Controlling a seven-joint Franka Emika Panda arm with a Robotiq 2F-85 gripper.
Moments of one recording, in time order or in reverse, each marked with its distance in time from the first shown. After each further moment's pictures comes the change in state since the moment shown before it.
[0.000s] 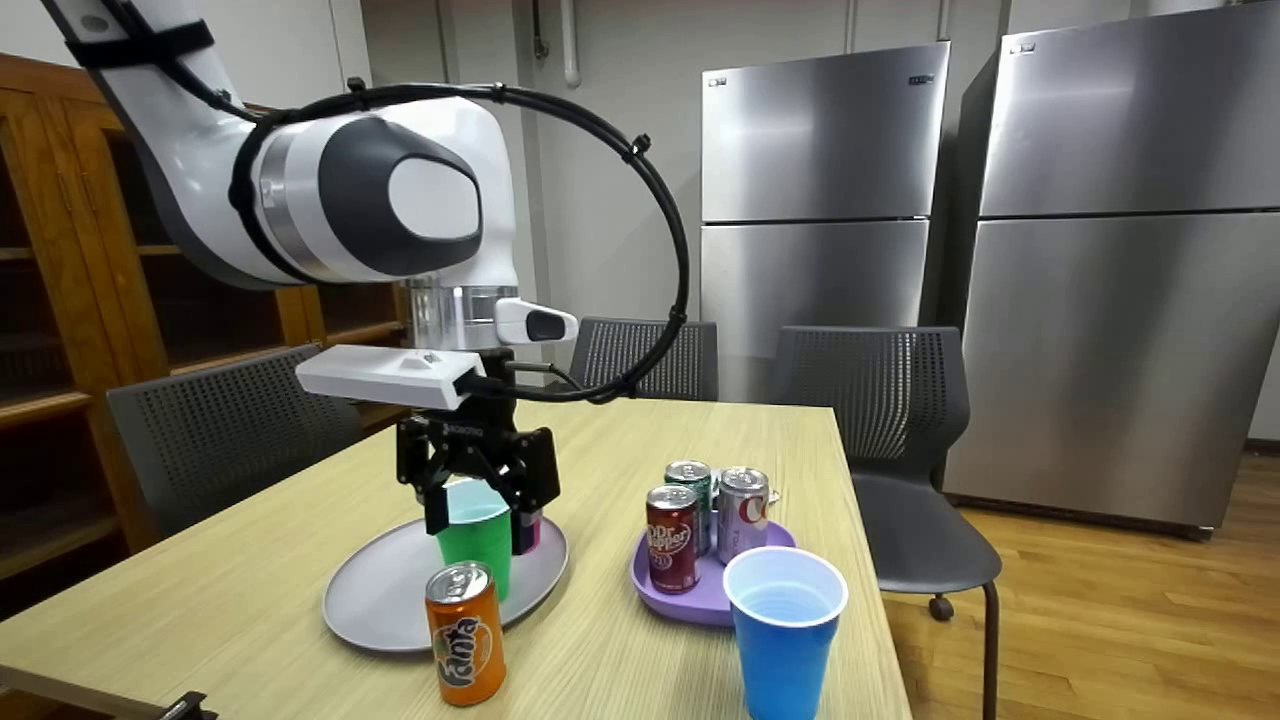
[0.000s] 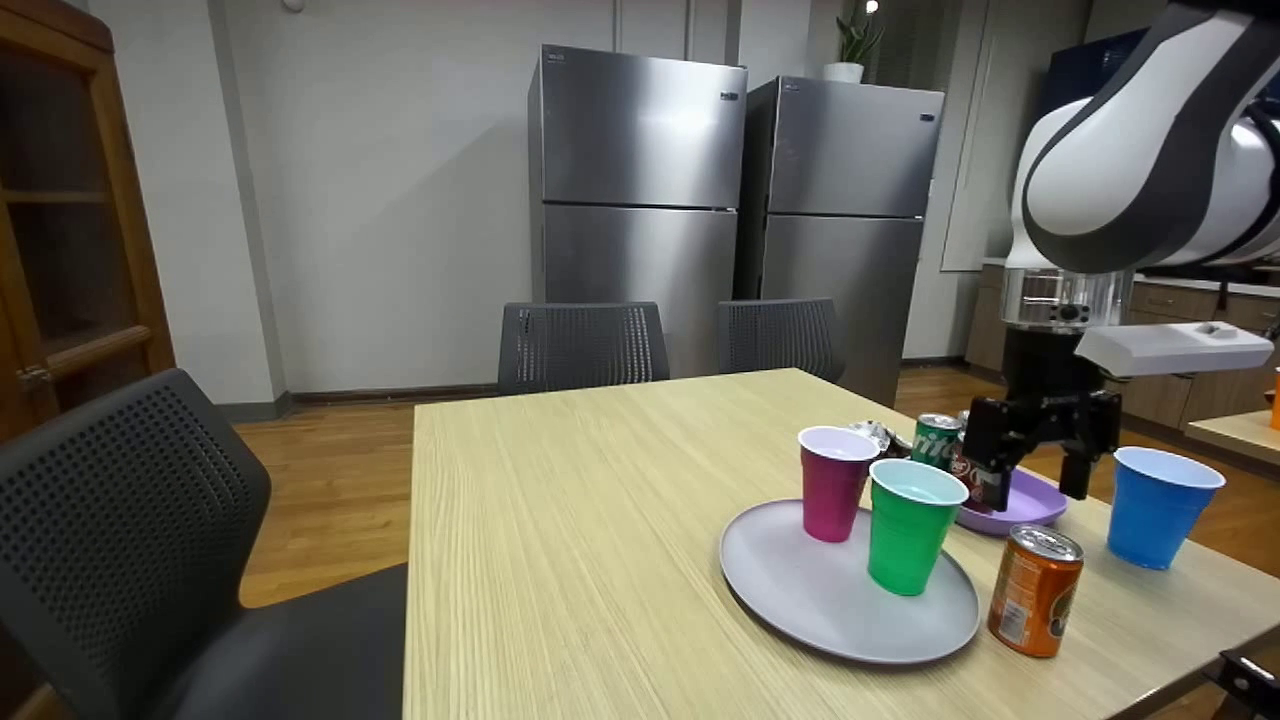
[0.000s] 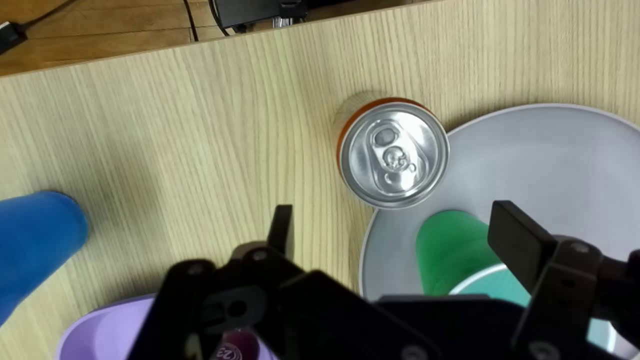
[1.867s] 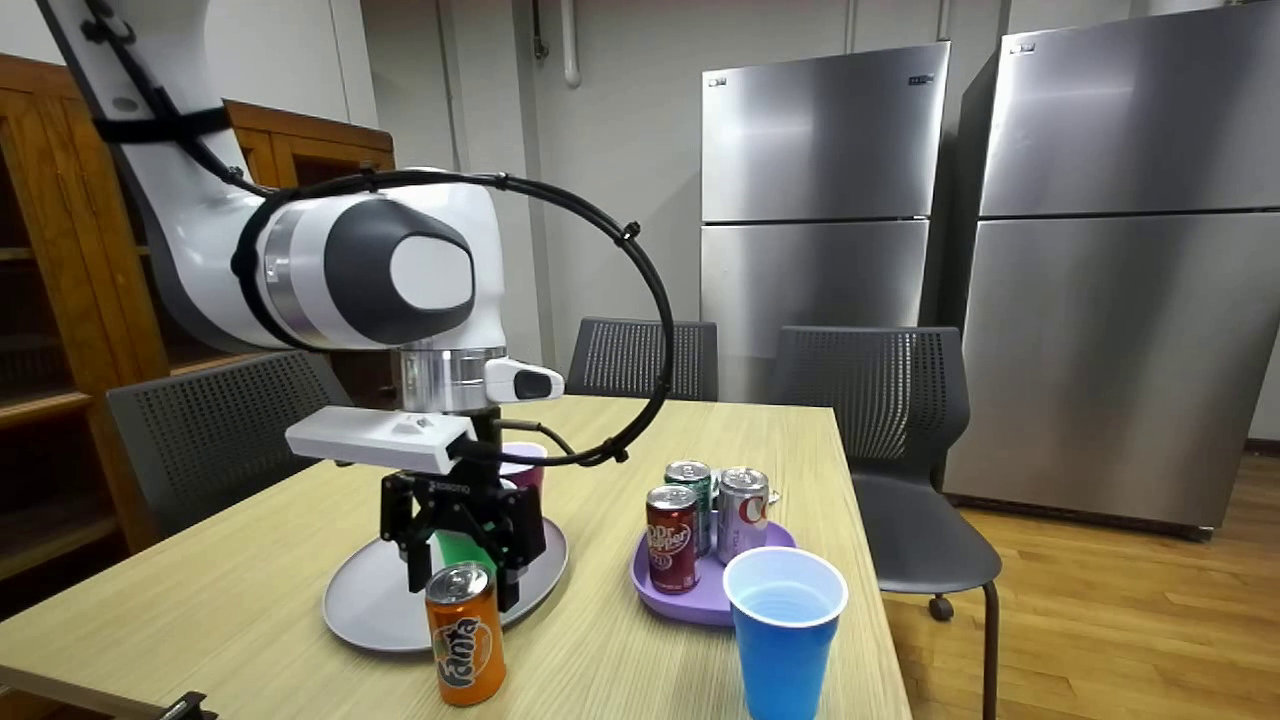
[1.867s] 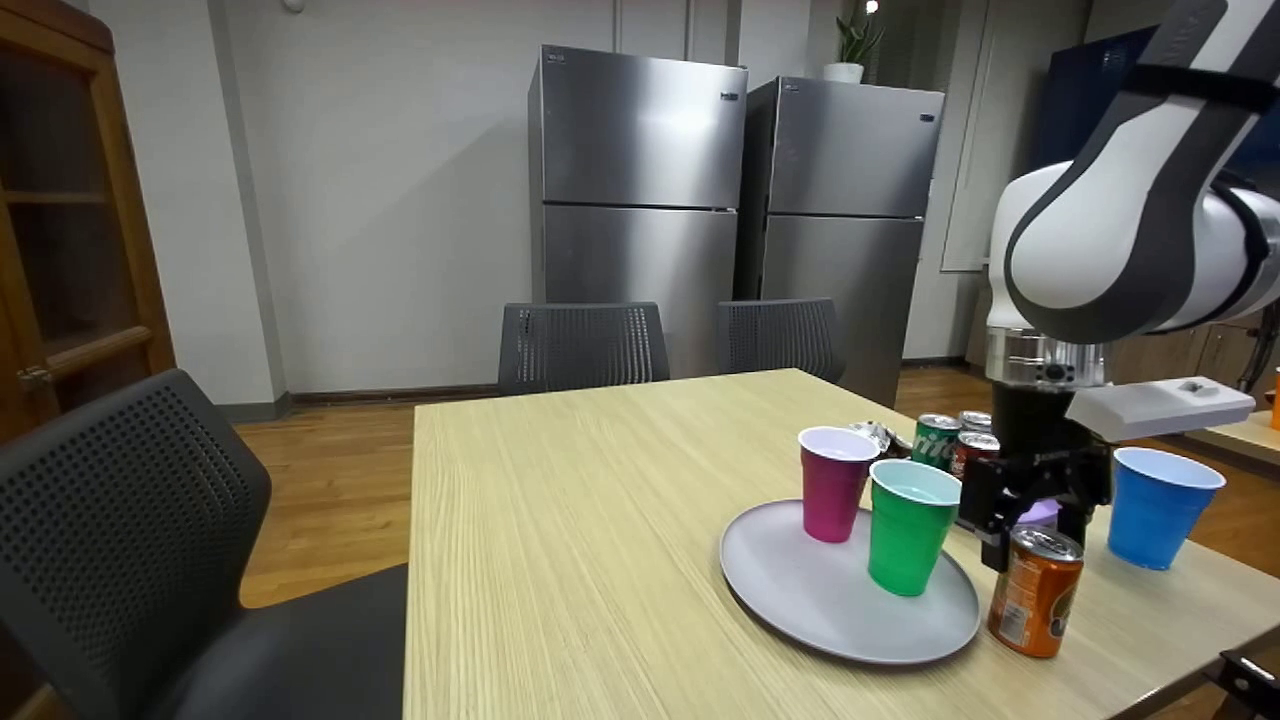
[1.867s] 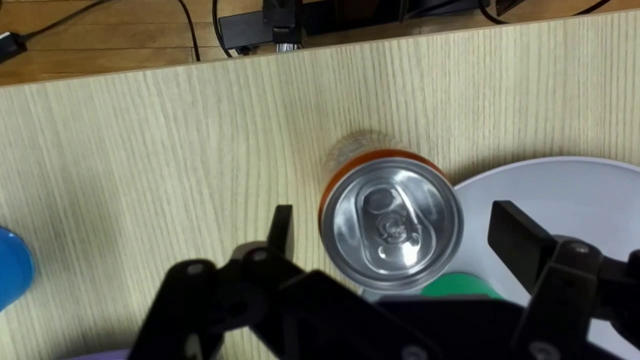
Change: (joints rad) arm 0.011 0.148 0.020 0.000 -0.022 0.087 0.009
